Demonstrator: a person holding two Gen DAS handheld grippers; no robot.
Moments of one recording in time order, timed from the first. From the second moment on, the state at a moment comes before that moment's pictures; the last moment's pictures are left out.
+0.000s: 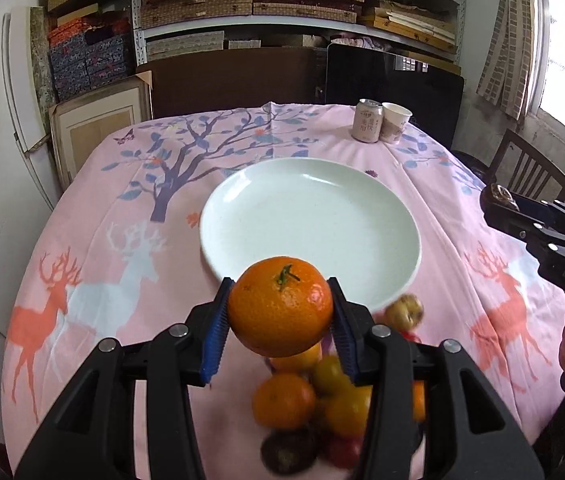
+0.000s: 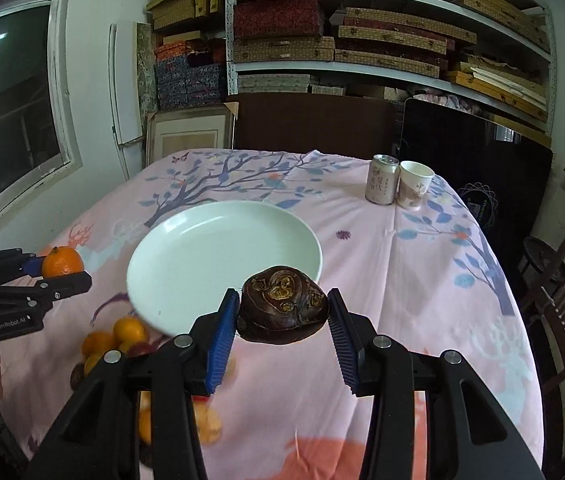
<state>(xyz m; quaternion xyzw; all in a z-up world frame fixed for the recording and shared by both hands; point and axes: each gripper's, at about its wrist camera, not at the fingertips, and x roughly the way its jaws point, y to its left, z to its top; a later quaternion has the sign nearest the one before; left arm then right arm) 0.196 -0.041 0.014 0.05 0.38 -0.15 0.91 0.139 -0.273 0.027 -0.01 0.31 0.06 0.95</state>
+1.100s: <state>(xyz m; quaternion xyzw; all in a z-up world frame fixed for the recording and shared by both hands) 0.122 -0.007 -0.022 0.08 0.38 -0.18 0.90 0.078 -0.246 0.002 -0.04 0.32 0.10 0.94</state>
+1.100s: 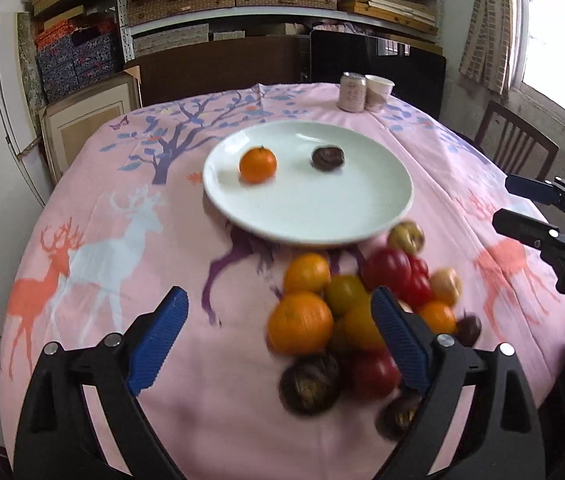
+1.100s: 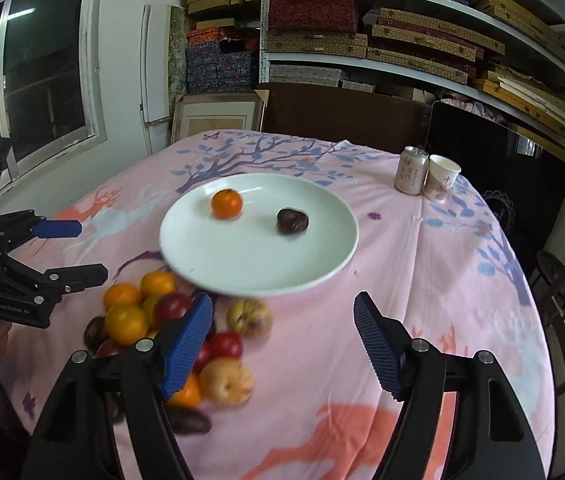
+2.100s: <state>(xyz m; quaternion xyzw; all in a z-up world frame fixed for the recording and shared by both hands) 0.077 0.011 -0.045 0.06 0.39 -0.18 0.90 0.019 -0.215 -0.055 -0.02 0.38 0.11 0.92</state>
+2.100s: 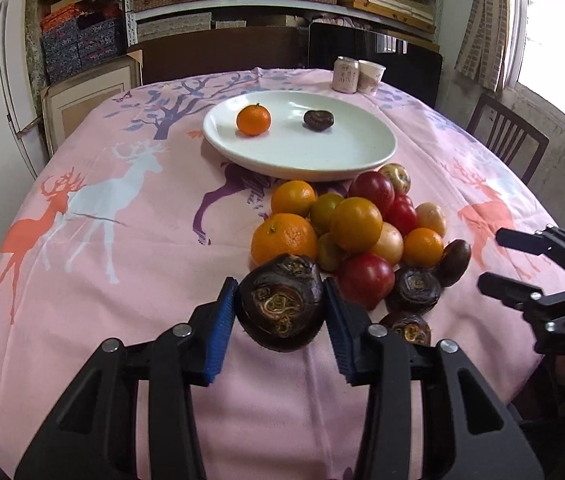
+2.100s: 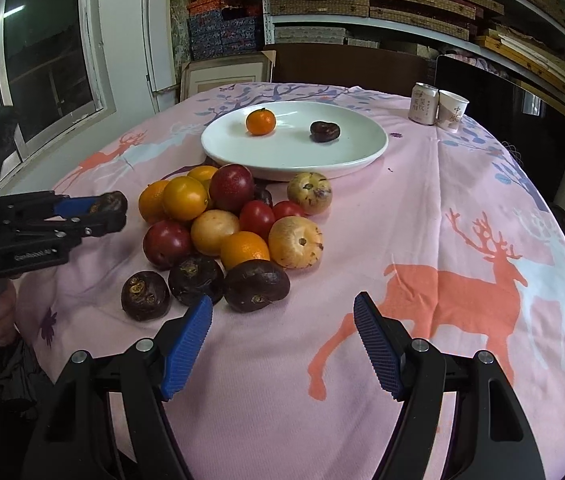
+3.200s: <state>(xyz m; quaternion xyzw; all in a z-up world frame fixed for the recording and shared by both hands) 0.070 0.007 -0.021 0.06 0.36 -0.19 0.91 0.029 -0.250 -0.022 0.03 0.35 0.11 0.93</state>
